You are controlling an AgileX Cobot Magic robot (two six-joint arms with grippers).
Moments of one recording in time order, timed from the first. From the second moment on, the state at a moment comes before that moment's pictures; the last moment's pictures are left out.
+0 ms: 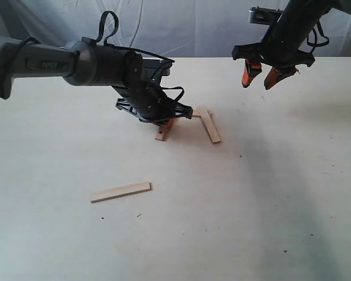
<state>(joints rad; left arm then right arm) -0.38 2.26 -1.58 -0.20 0.51 -0.07 0.15 2.27 -1.96 0.26 1.16 -0.08</state>
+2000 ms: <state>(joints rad) -0.30 2.20 -1.51 -0.57 0.52 0.16 0.34 2.26 -1.63 0.30 0.91 -0.07</state>
